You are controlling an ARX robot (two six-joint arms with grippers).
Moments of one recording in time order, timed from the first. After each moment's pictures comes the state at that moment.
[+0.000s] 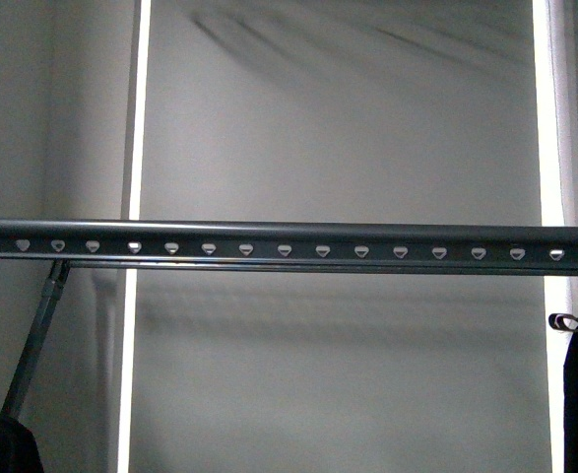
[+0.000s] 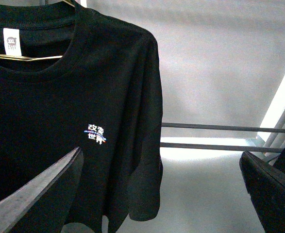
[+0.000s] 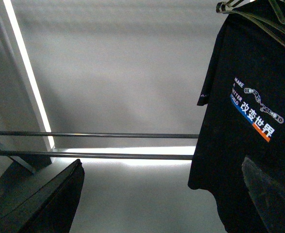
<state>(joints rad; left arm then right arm) 0.00 0.00 0.02 0.00 0.00 0.00 0.00 0.00 0.01 0.00 0.00 -0.01</state>
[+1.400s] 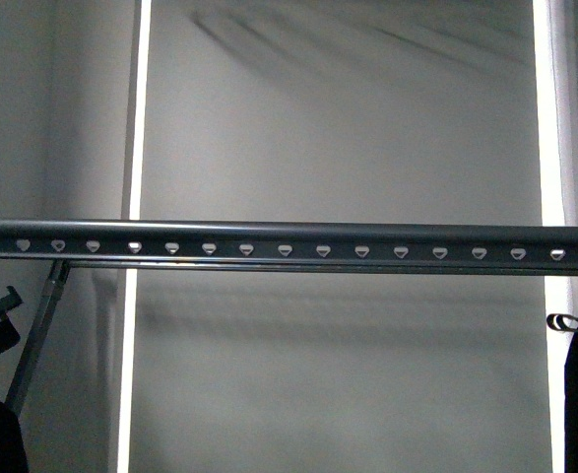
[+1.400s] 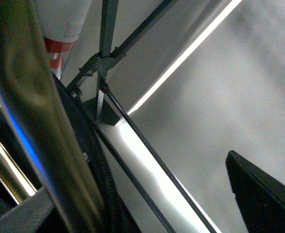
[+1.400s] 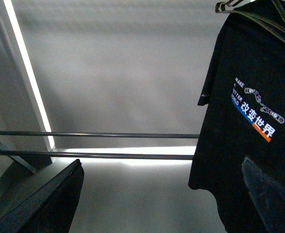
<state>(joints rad) 0.04 1.65 1.16 0.20 -0.50 -0.72 0.00 0.00 0.01 0.00 0.00 -0.01</state>
